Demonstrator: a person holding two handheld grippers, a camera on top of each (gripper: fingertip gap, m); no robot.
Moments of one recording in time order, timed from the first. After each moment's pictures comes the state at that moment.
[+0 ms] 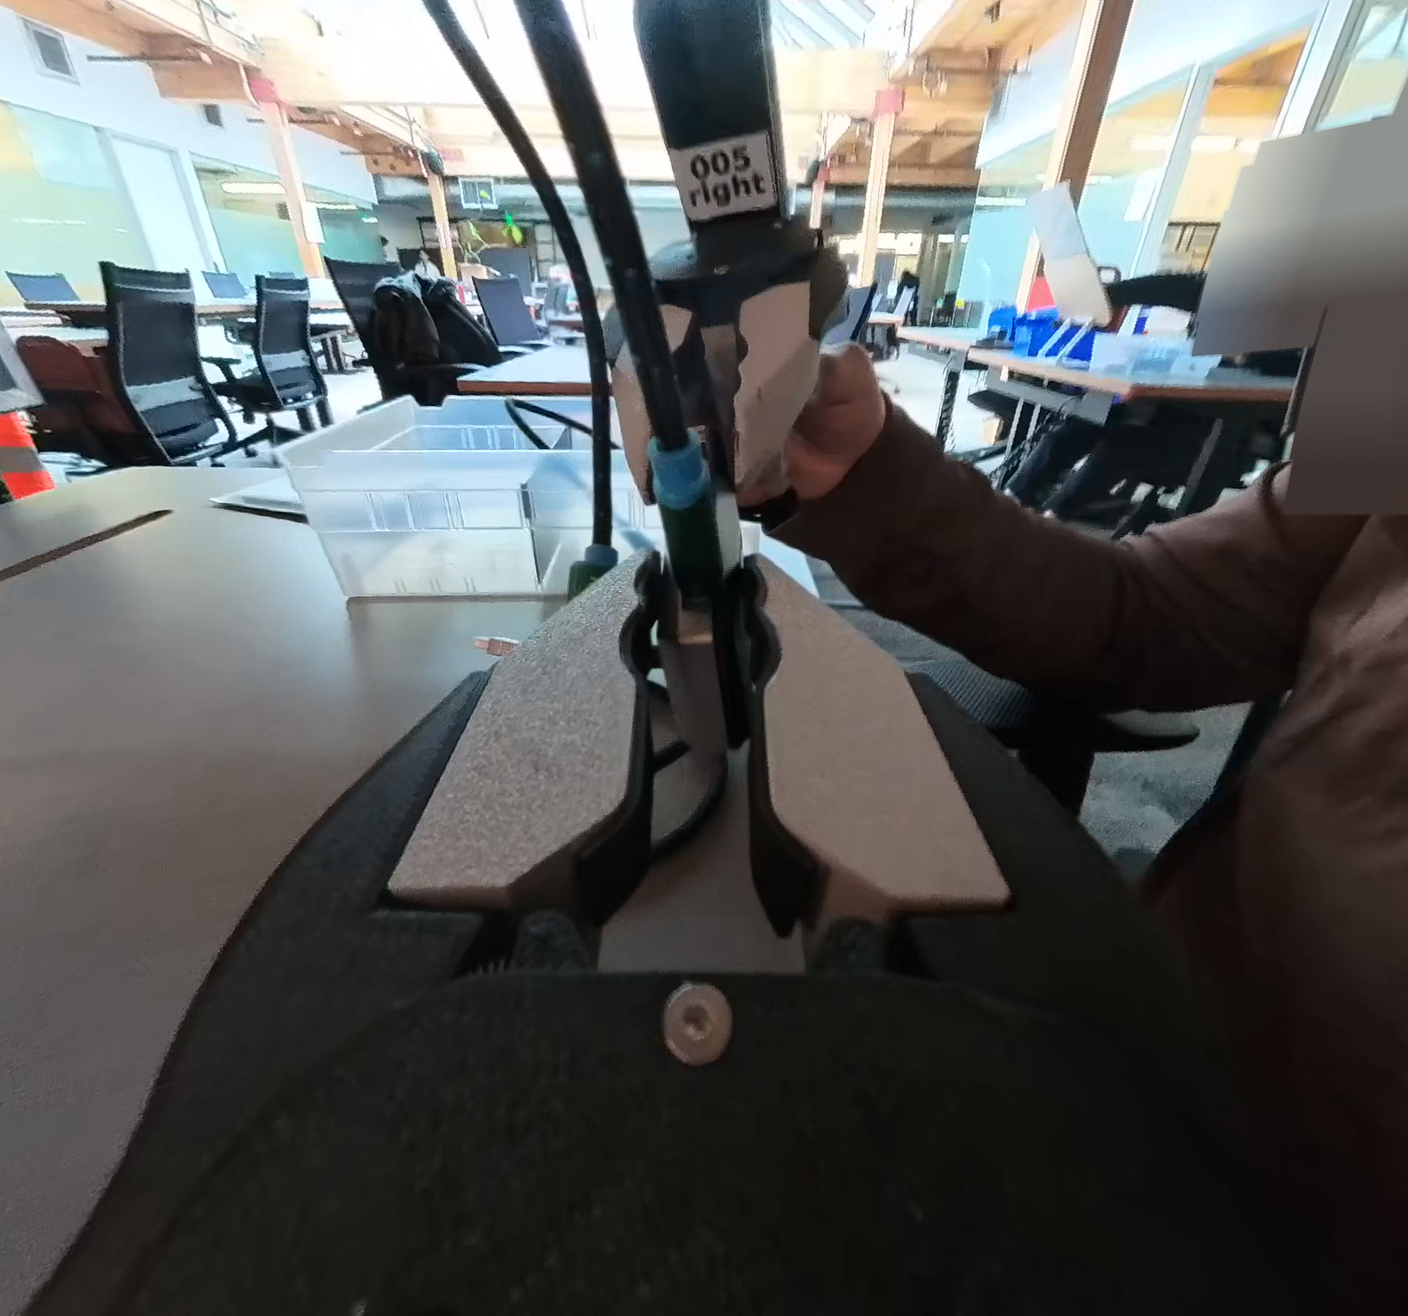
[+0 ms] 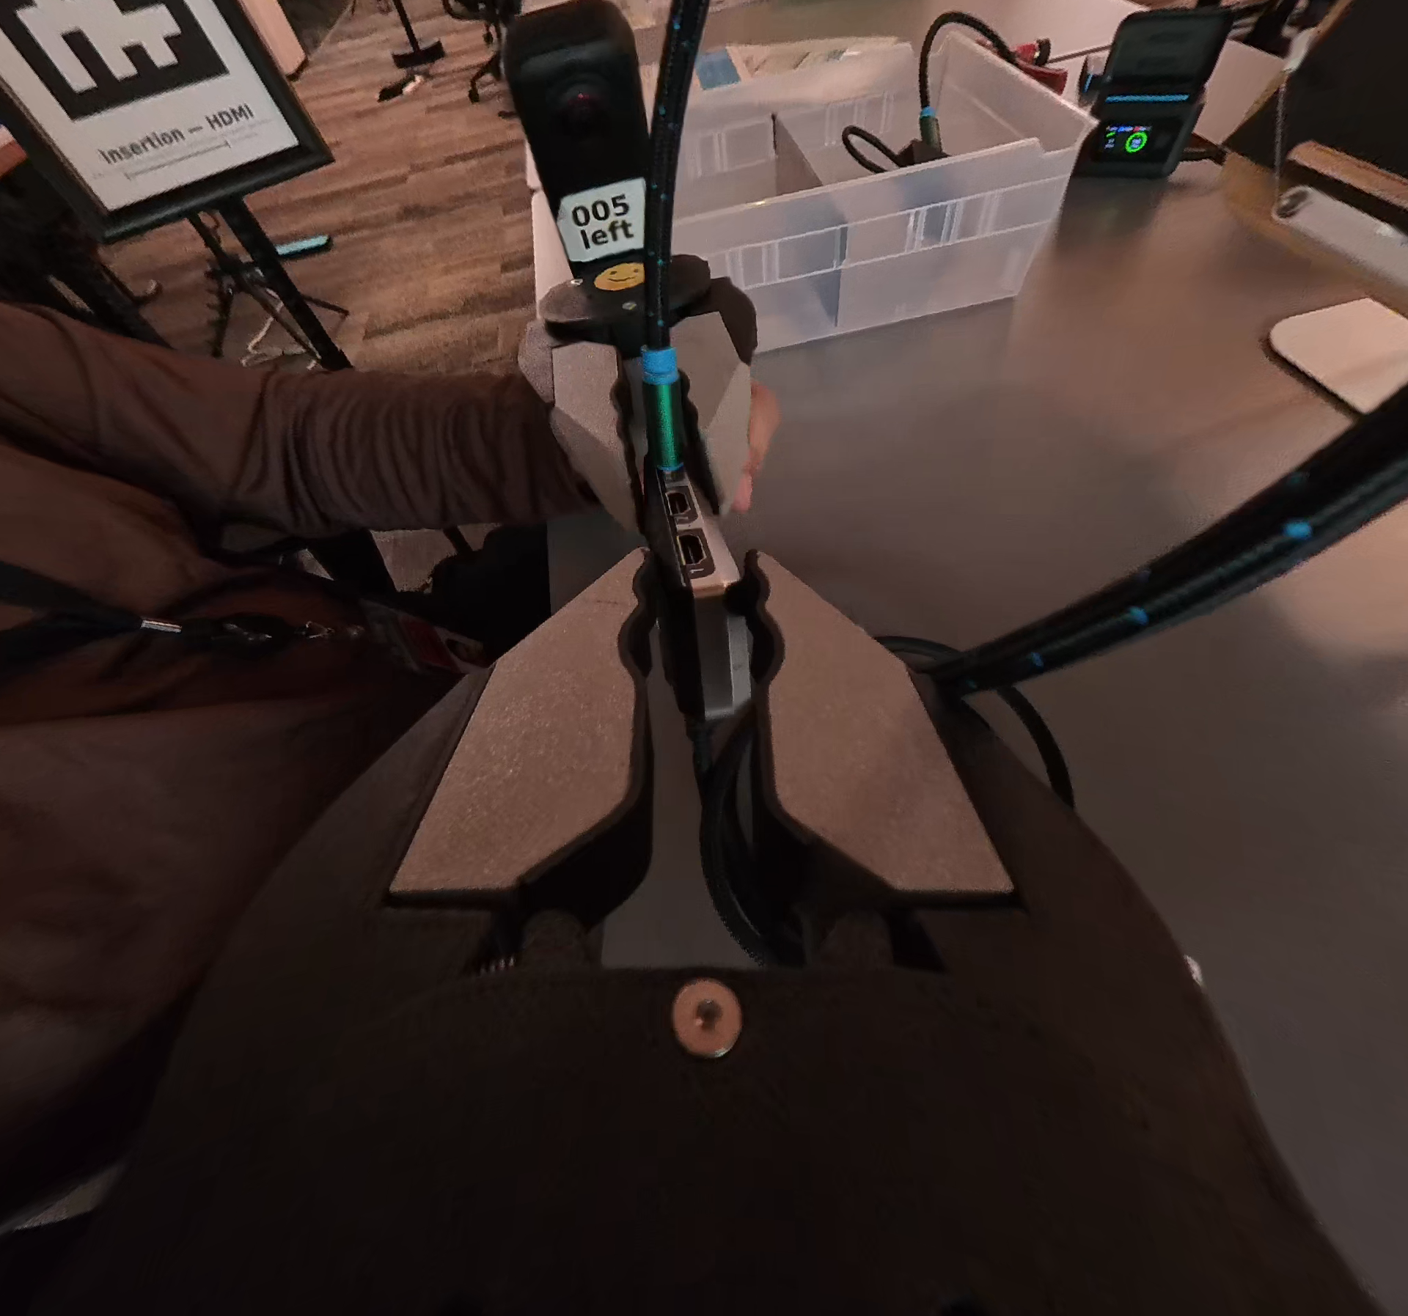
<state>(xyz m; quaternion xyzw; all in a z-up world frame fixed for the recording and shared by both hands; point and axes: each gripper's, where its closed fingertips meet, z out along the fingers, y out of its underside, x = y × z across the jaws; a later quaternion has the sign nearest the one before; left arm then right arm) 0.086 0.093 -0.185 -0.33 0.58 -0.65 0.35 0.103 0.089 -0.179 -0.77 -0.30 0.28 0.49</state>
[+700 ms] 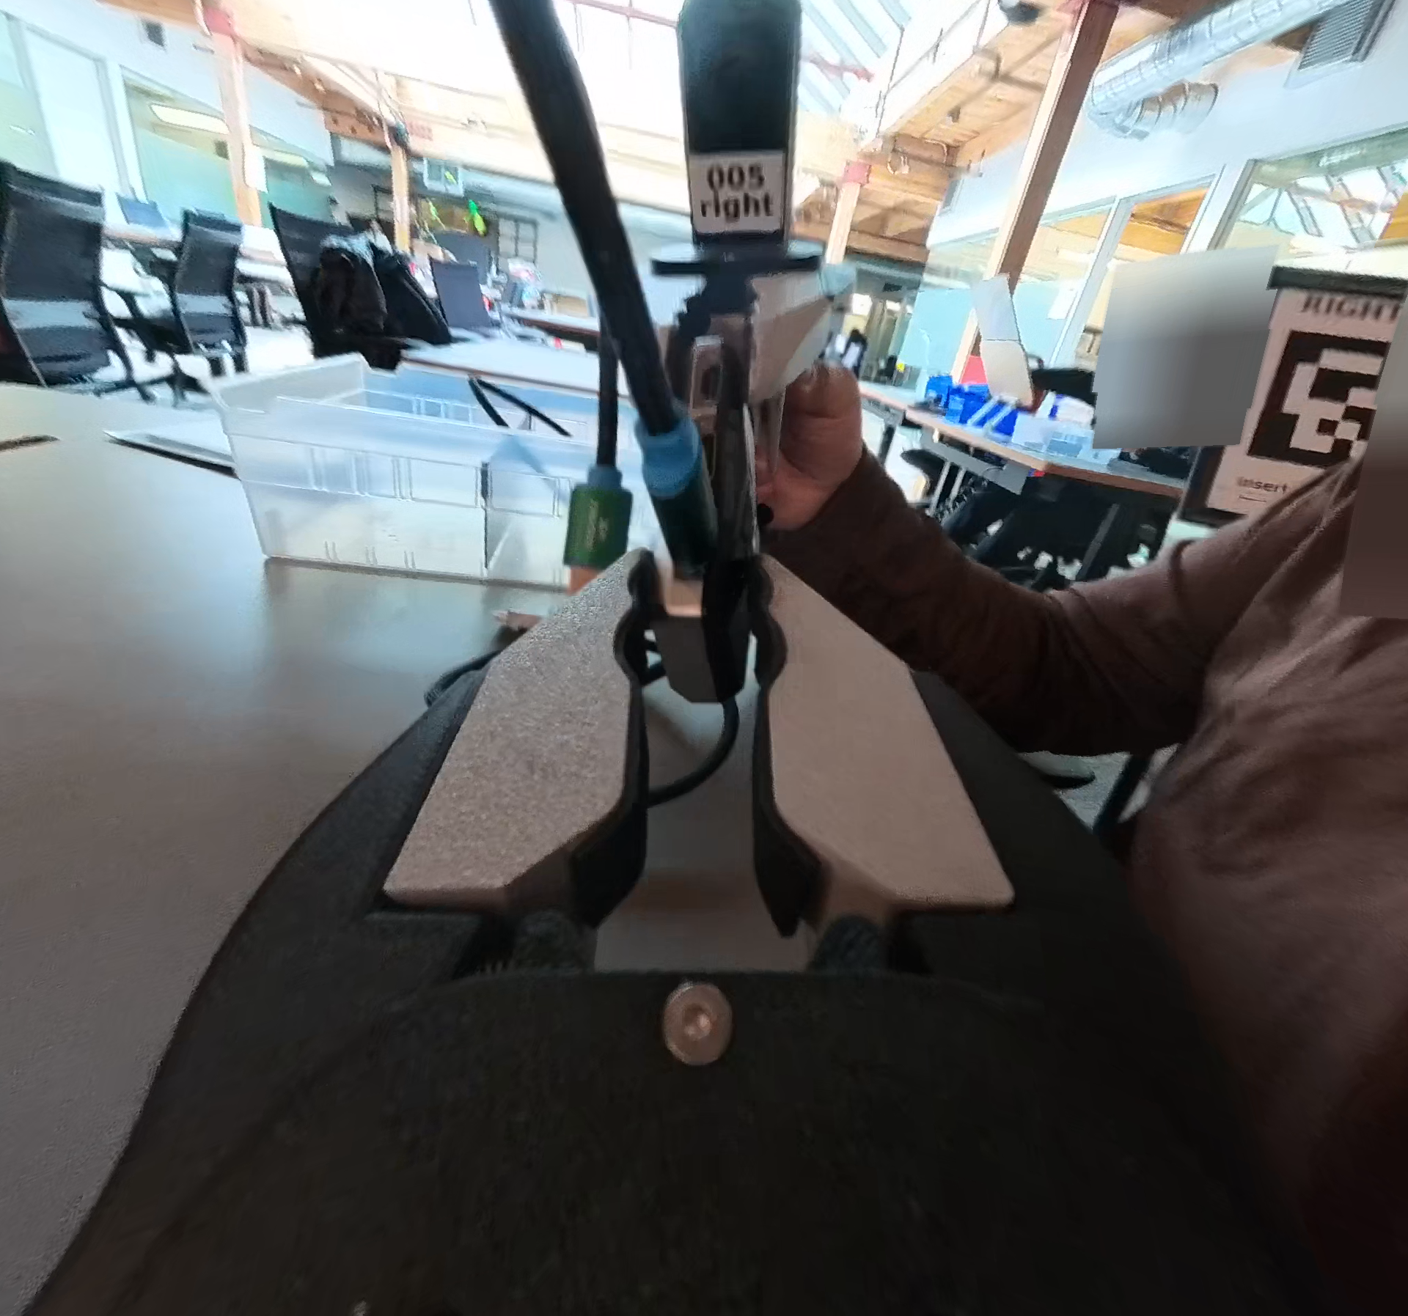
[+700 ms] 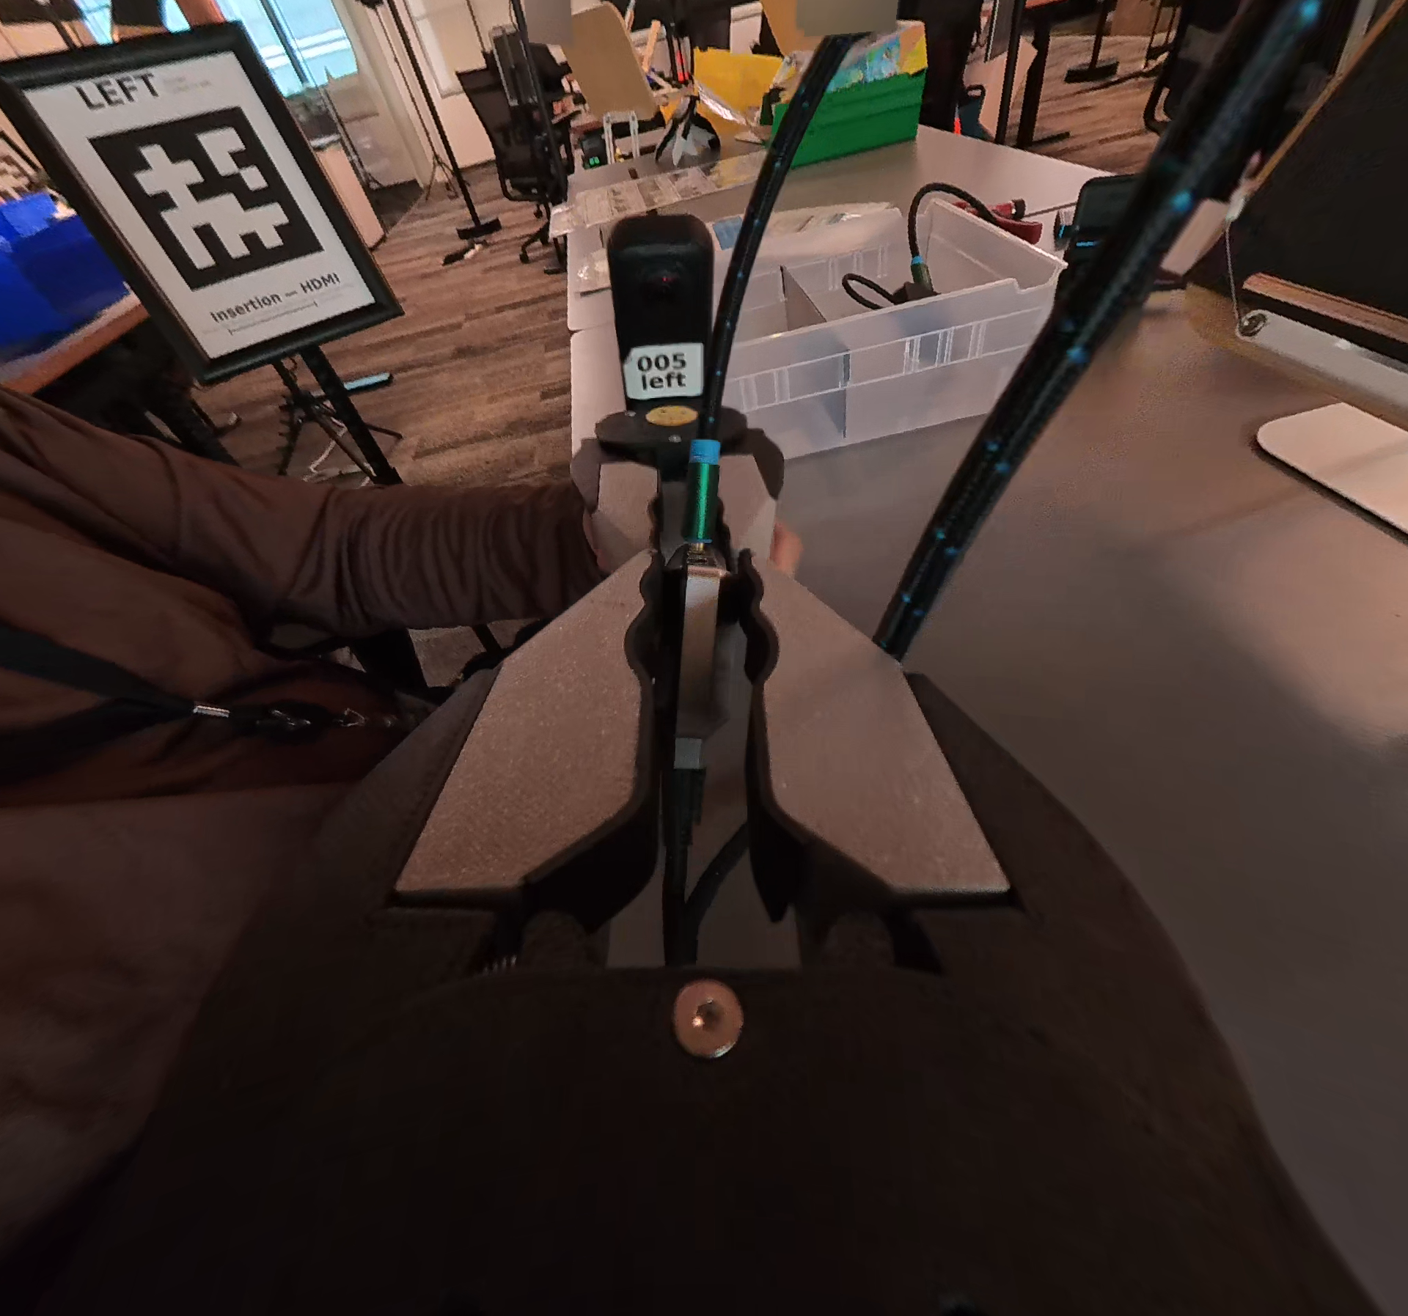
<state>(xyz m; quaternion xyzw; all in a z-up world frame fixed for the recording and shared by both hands) 0.089 0.089 -0.192 -0.36 0.56 -0.69 0.29 0.098 0.094 -0.154 -0.73 -0.27 0.32 0.54</state>
